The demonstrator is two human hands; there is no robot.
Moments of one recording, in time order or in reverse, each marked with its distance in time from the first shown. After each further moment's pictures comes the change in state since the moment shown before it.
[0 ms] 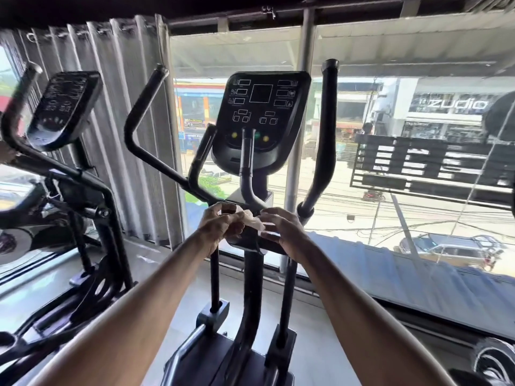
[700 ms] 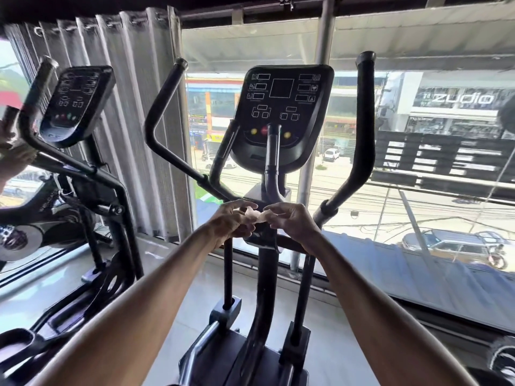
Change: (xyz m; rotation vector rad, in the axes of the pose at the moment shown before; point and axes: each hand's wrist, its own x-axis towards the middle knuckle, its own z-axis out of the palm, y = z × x) left_hand 0.016 0.016 -0.062 0.183 -0.203 -0.059; right_hand 0.025 0.009 0.051 -0.546 -0.025 -0.352
